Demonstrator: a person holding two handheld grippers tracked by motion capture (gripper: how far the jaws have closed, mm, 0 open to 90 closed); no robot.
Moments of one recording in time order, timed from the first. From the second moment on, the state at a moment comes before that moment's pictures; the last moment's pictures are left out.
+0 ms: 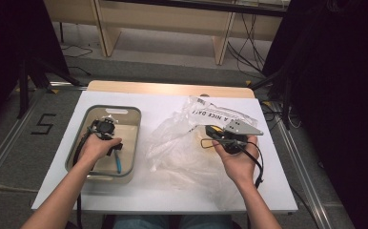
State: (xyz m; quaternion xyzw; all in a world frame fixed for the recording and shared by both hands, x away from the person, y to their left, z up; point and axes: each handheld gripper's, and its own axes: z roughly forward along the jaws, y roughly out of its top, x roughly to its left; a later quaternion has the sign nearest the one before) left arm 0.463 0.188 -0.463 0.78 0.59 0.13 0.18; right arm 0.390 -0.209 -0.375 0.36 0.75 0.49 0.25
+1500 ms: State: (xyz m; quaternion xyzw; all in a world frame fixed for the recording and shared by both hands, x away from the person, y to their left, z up) left arm 0.474 0.188 -0.459 0.80 0.57 0.11 0.16; right arm 0.390 -0.208 -0.375 0.36 0.75 0.49 0.25
